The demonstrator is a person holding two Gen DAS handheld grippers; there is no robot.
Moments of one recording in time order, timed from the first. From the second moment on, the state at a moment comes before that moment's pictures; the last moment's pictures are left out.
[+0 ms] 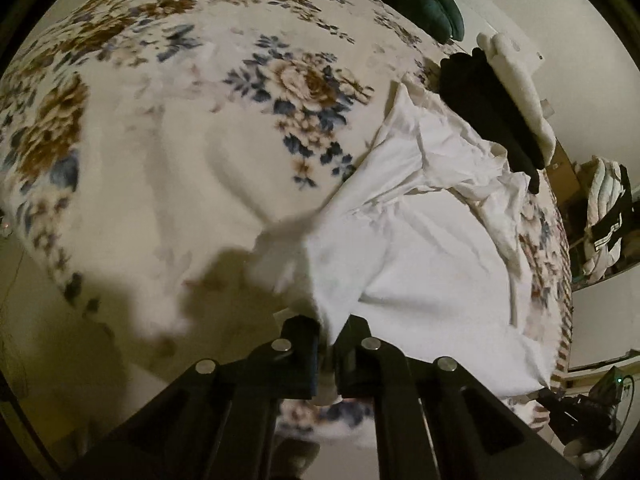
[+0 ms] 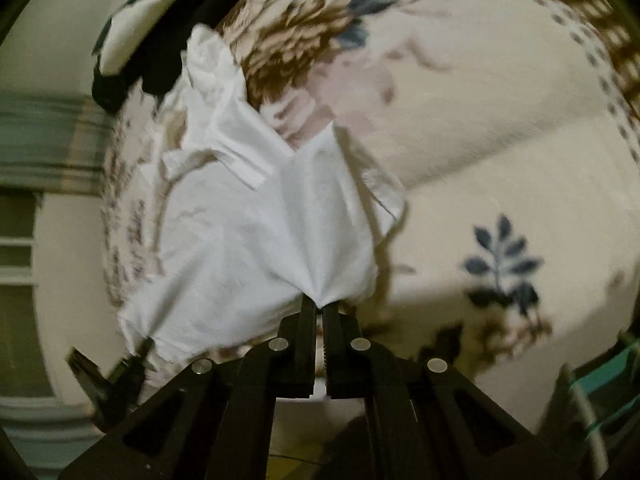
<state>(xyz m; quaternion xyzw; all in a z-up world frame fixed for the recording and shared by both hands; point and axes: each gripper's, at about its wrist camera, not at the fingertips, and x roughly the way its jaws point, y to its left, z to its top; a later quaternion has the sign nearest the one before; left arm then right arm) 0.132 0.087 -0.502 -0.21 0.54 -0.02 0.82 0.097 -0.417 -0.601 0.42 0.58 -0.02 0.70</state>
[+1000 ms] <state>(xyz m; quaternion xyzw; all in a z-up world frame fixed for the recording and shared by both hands) 0.506 0.015 -0.479 -0.18 0.51 -0.07 0.84 0.451 -0.456 -0.532 0.32 0.52 -0.08 0.79</state>
